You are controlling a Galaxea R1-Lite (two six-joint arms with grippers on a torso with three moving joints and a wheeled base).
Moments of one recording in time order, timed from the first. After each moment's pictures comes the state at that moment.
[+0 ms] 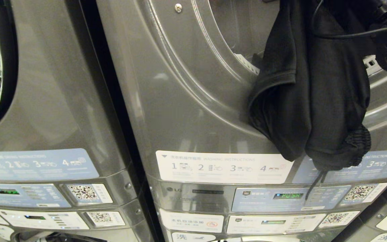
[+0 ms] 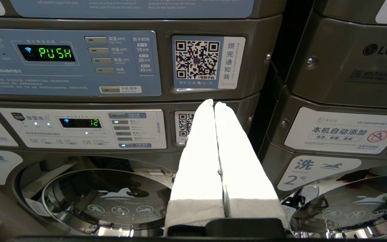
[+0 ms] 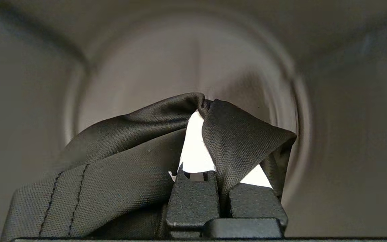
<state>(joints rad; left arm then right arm) 0.00 0.00 0.00 -0.01 0.00 0.00 0.29 1.91 -1.95 -0.71 -0.07 -0.41</state>
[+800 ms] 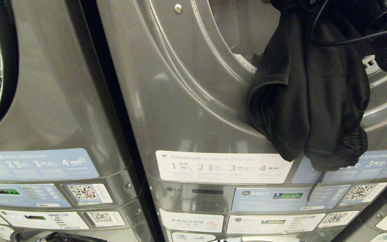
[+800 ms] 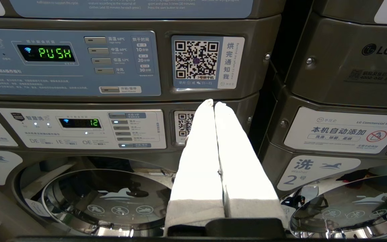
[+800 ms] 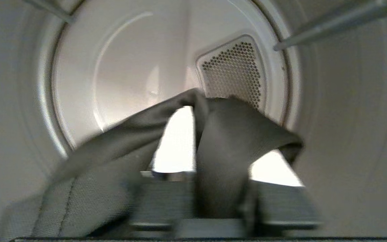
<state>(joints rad) 0.00 0.00 0.00 -0.01 0.00 0.00 0.27 1.92 -1.95 -0.62 -0.10 -0.47</state>
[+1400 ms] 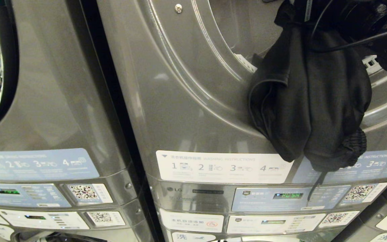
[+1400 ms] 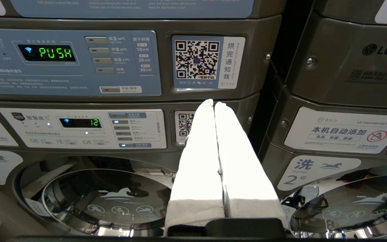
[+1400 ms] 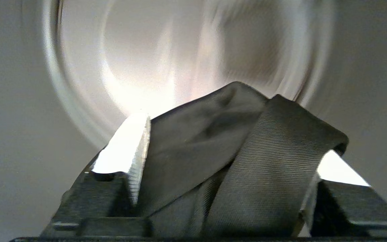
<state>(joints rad) 0.00 0.00 0.00 -0.01 0.00 0.00 0.25 1.91 -1.95 -0.41 -0.11 -0.43</state>
